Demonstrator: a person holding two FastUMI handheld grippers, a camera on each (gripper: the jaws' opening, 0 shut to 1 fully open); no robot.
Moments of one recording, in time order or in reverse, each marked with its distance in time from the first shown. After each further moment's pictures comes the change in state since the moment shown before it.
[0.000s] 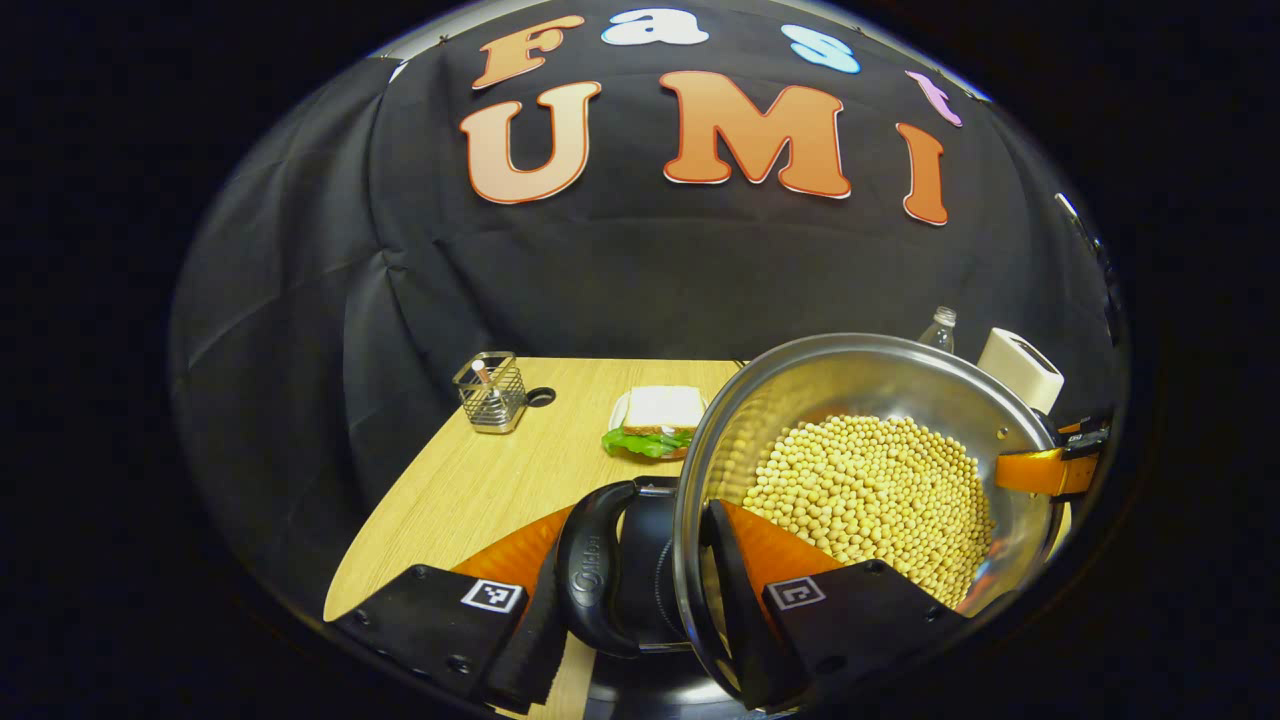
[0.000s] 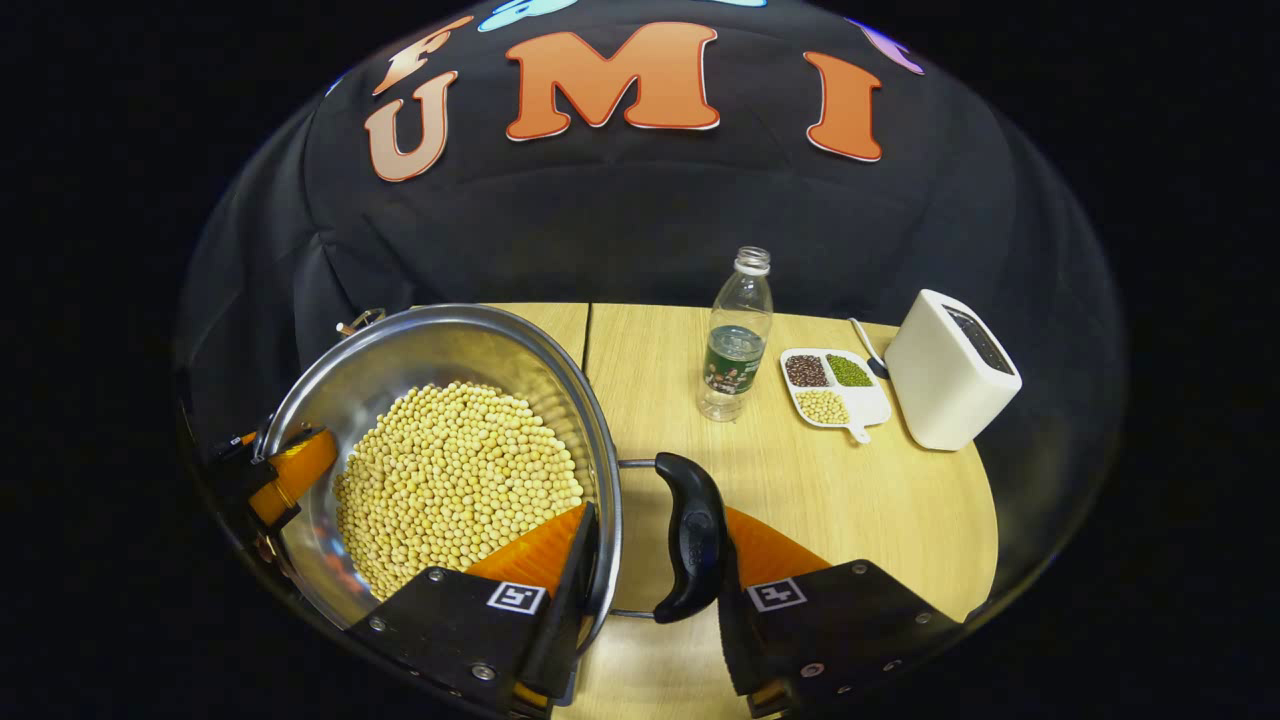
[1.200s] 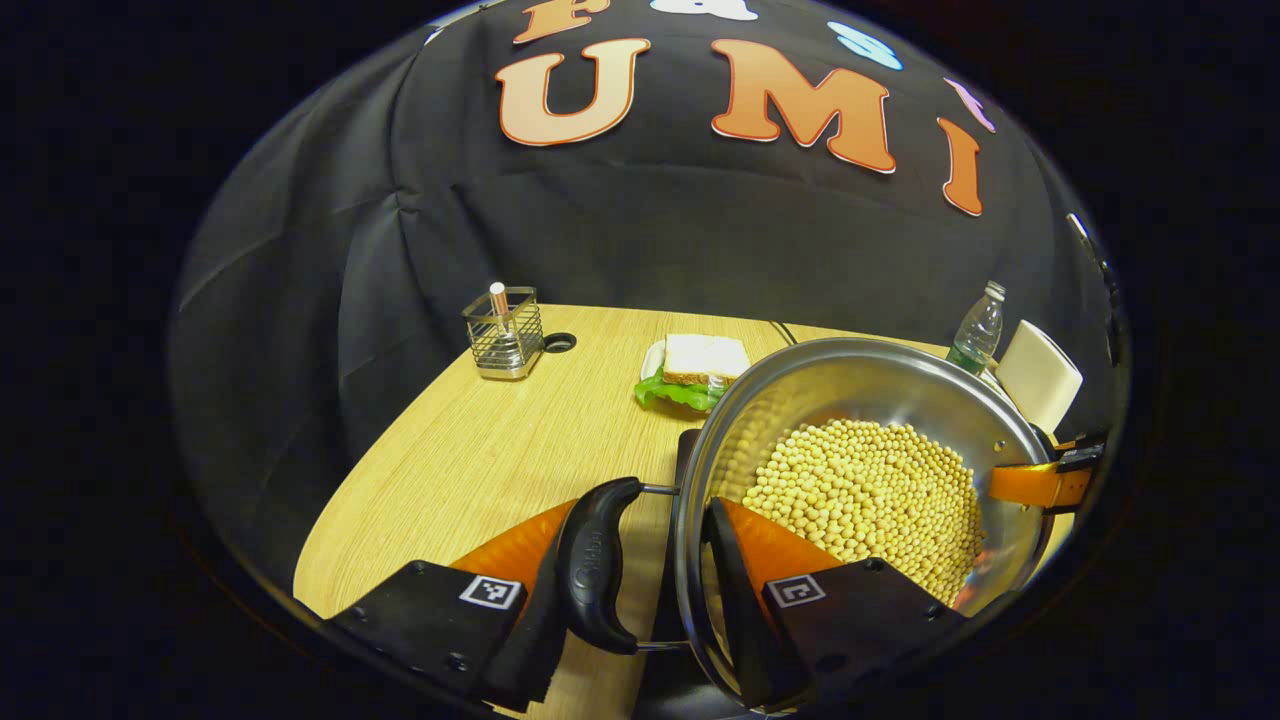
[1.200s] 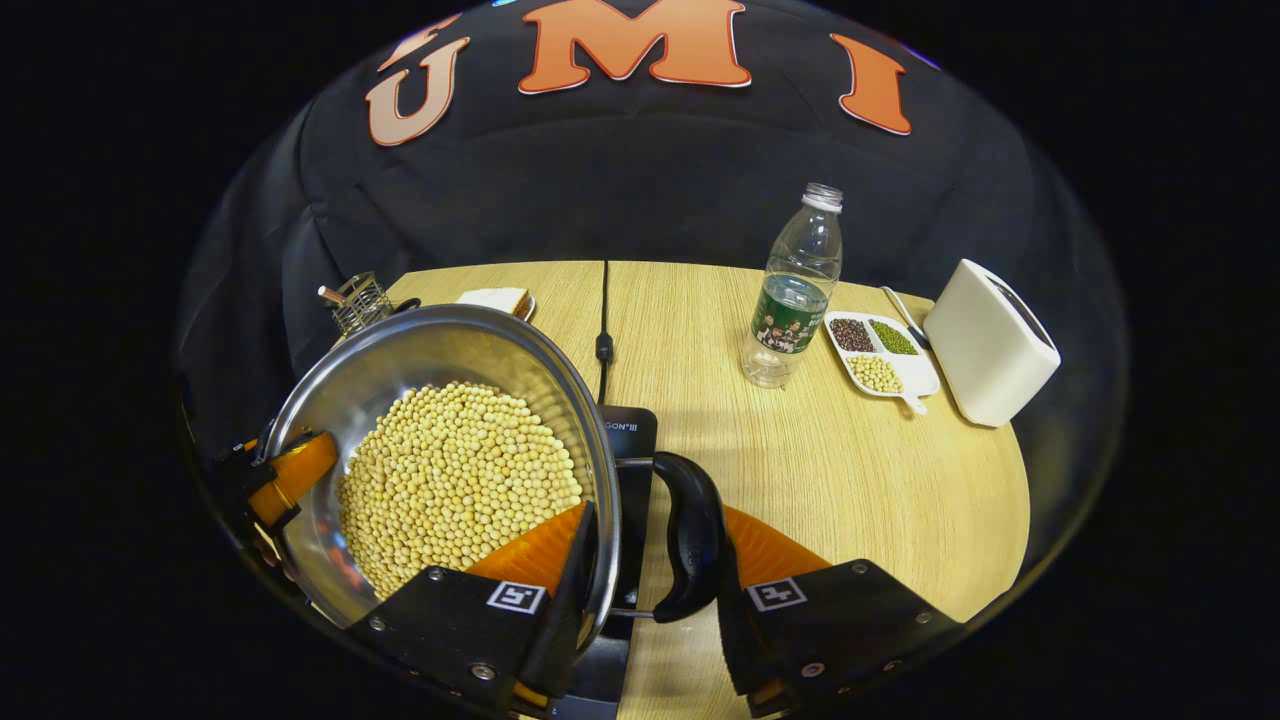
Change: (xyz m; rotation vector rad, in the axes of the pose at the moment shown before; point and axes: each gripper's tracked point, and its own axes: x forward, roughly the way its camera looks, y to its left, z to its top) left arm -0.005 0.001 -0.001 -0.062 0.076 -0.002; right arm -0.011 -0.003 0.006 -0.006 0.067 -0.020
